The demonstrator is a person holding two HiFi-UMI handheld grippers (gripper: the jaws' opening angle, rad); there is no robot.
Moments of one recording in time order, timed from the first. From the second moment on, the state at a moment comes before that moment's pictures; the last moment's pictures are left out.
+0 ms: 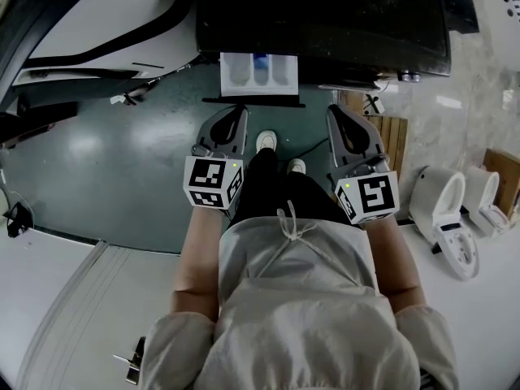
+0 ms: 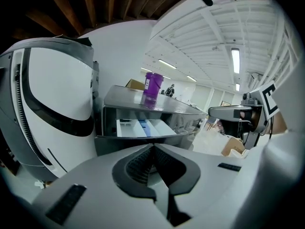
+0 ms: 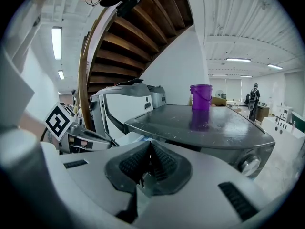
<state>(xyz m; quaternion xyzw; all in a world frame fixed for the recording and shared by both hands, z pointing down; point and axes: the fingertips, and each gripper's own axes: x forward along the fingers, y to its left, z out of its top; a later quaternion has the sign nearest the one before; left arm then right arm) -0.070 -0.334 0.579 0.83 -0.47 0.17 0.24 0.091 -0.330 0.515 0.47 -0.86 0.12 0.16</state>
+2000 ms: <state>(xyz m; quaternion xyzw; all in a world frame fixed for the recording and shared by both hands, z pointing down) -0.067 -0.433 0.586 0.84 -0.46 0.14 0.25 0.070 -0.414 0.524 0.51 -0.83 0.12 0.18</state>
